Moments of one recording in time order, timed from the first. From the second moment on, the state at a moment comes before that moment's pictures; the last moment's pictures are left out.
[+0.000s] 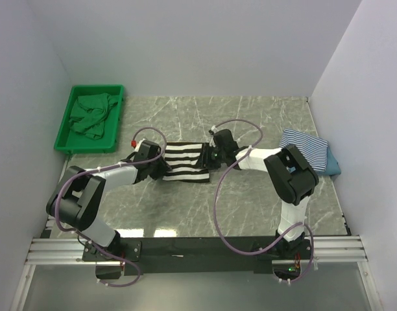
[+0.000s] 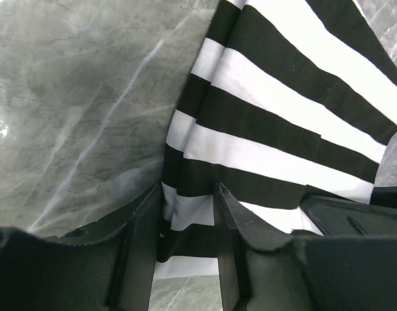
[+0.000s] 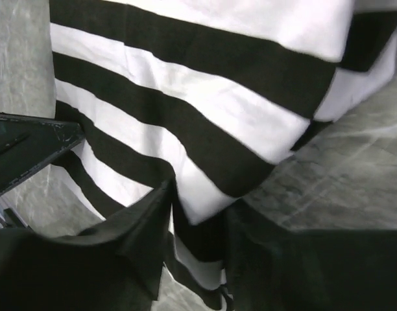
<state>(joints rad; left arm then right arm) -0.43 1.56 0.71 -0.02 -0.04 -1.01 0.55 1.89 1.02 0.07 -0.34 0.60</state>
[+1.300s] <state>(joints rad) -0.45 0.80 0.55 -0.31 0.24 -0.84 0.30 1.83 1.47 -0.85 0.63 0.31</state>
